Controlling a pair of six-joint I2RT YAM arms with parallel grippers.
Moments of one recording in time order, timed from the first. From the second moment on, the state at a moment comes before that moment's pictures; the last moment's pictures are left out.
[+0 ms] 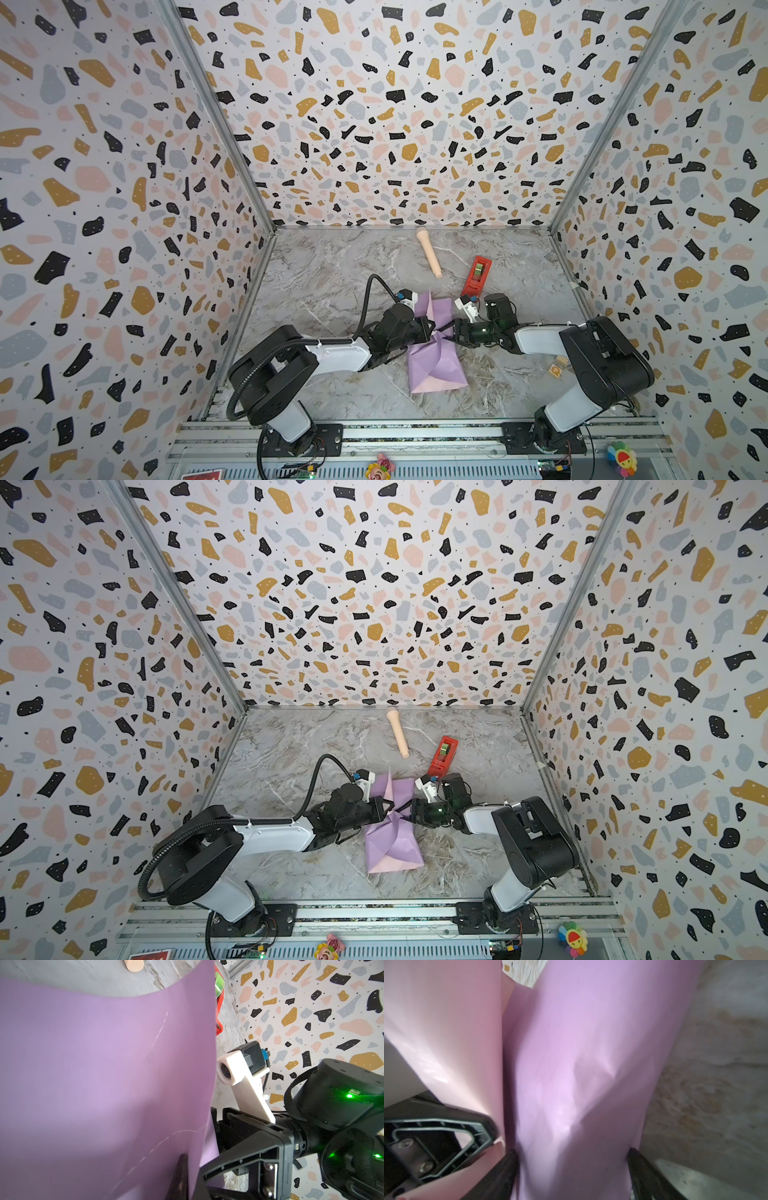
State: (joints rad) left arm -0.87 1.59 0.66 0.45 0.12 -0.95; right arm 0.39 1.60 0.53 0.24 -0.85 0.56
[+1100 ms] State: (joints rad) left arm -0.87 1.61 0.56 0.69 0.12 -0.98; right arm 0.38 1.61 0.58 0.14 -0.87 0.53
